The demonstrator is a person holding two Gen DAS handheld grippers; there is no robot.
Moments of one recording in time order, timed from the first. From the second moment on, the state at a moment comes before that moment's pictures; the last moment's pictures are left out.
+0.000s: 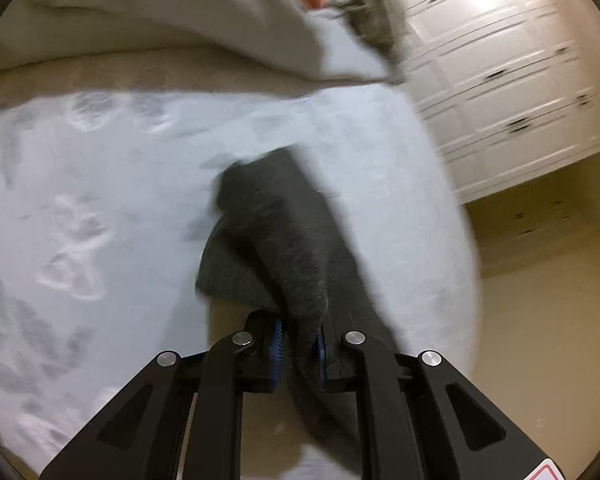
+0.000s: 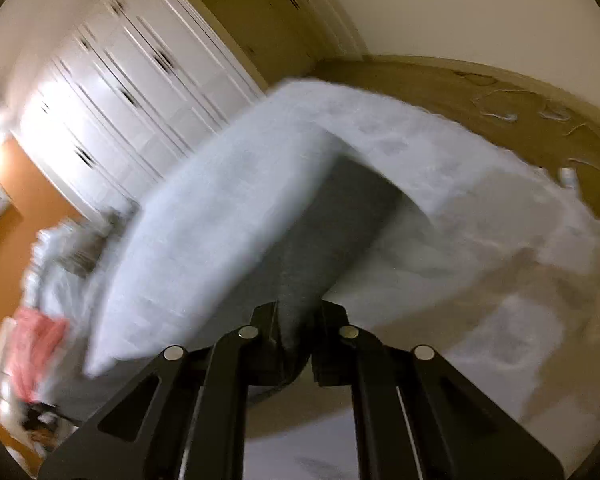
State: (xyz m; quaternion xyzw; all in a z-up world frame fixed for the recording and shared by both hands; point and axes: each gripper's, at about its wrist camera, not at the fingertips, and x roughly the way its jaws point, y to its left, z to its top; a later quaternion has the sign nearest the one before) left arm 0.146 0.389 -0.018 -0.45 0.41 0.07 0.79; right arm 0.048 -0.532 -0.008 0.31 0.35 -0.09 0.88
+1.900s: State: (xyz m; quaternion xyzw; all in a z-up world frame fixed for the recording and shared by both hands) left arm 0.129 0.086 -0.002 -0.08 0.51 -0.03 0.86; right arm 0.084 -0.149 0.011 0.03 0.41 0.23 0.88
